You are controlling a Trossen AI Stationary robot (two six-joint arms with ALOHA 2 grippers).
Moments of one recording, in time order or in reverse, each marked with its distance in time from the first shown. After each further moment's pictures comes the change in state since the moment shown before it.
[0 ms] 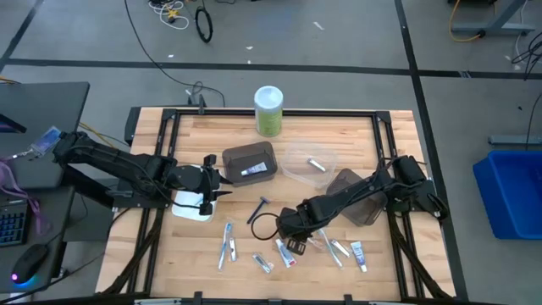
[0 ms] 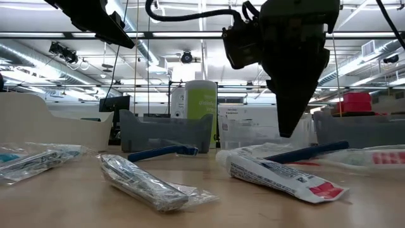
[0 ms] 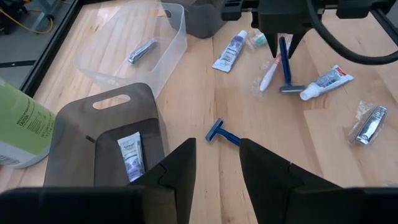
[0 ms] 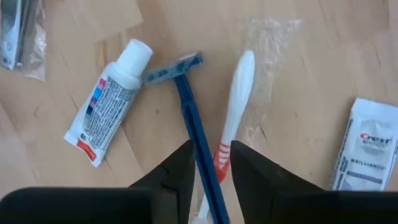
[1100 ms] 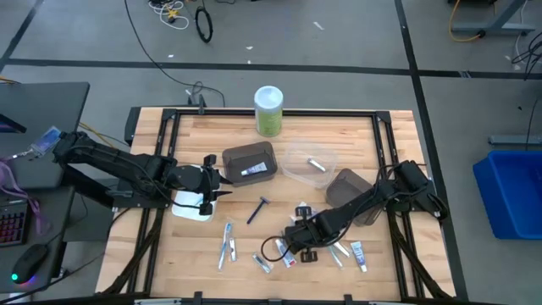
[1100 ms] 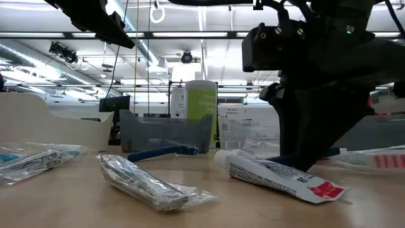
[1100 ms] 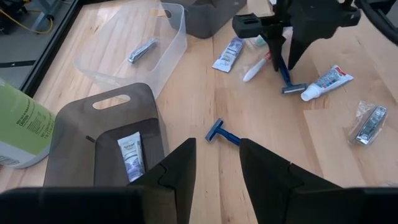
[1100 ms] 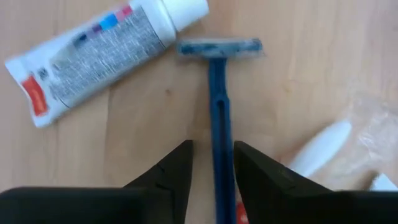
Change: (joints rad) left arm 0.000 0.000 0.000 0.000 0.000 0.000; right arm 0.113 0.007 -0.171 0.254 0.179 -0.395
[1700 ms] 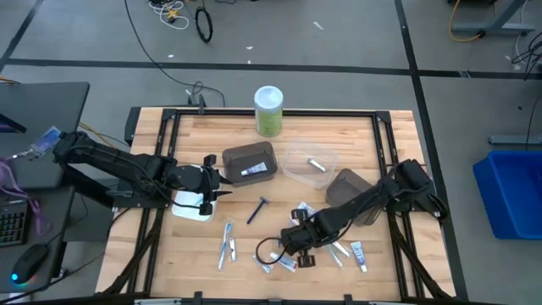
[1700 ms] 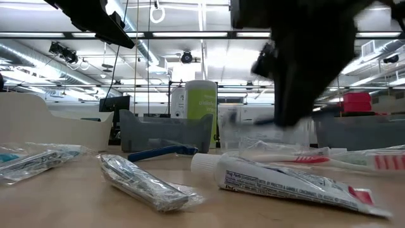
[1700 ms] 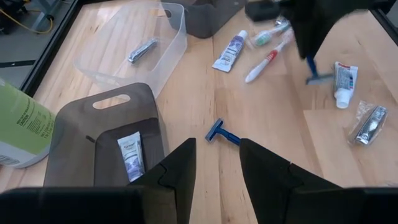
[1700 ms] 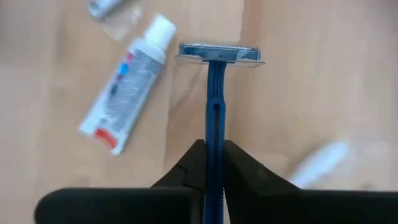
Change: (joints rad) left arm 0.000 0.000 0.000 0.000 0.000 0.000; right arm -0.003 -0.028 0.139 -0.113 -0.077 0.008
